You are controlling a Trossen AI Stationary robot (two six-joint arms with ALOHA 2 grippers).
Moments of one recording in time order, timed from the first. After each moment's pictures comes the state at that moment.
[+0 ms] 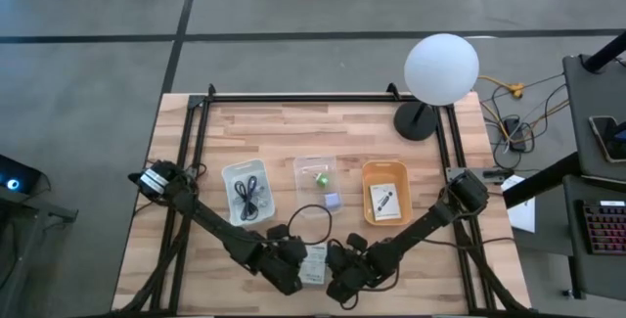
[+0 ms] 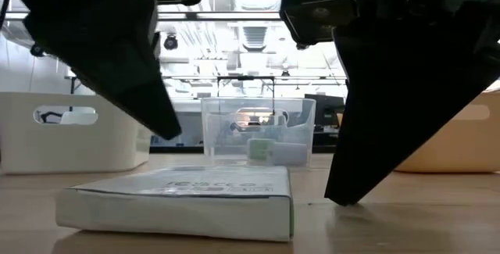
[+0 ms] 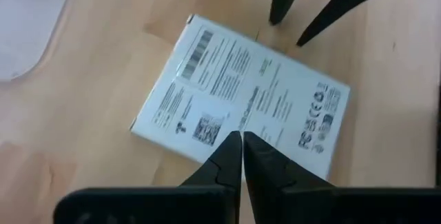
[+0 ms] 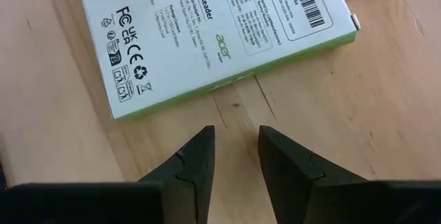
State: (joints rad) left arm -0.61 1.90 1.24 -0.35 -0.36 -0.89; right arm 0.61 2.16 1.44 -0.47 0.29 1.07
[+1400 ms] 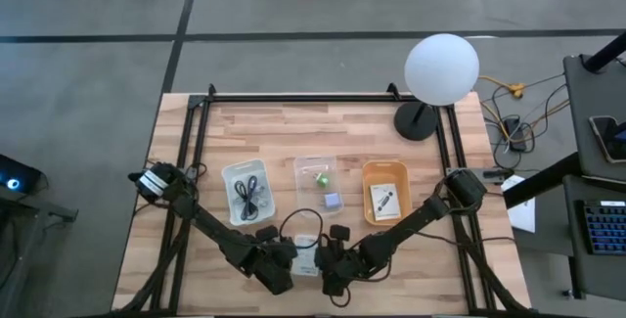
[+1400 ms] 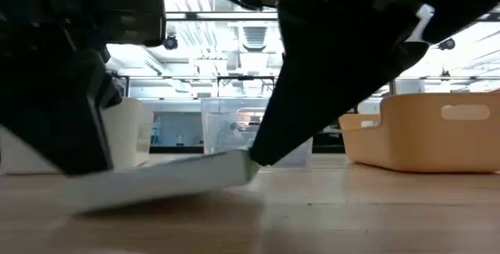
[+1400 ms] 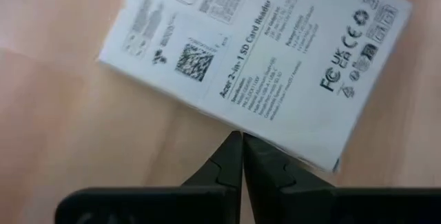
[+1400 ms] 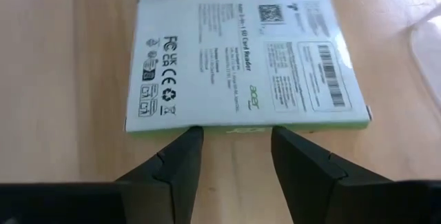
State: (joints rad) left arm -0.64 1.90 1.16 -0.37 -0.34 -0.98; right arm 0.54 2.15 1.49 -0.41 0.39 0.63
